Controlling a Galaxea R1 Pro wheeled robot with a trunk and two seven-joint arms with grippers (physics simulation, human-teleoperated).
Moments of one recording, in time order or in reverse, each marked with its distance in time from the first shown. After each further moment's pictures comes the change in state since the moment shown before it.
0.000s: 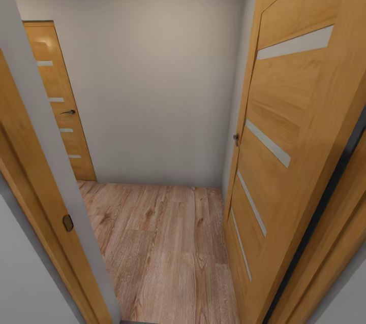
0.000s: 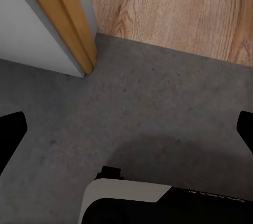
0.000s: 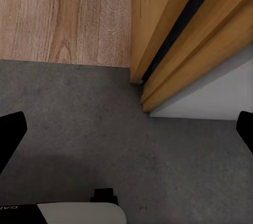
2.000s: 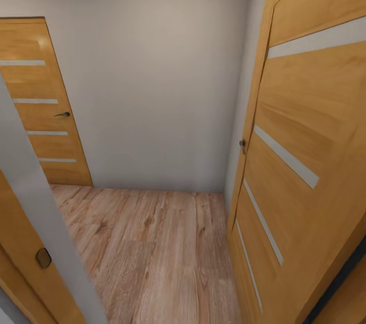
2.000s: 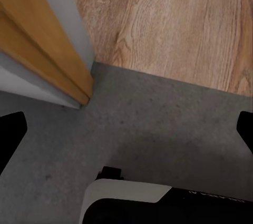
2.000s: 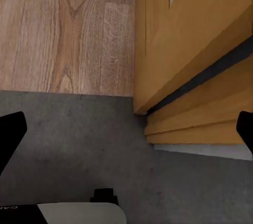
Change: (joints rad) left arm 0.000 0.002 0.002 -0.001 0.000 0.000 0.000; right arm 0.000 0.000 0.000 0.000 0.000 0.000 0.000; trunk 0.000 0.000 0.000
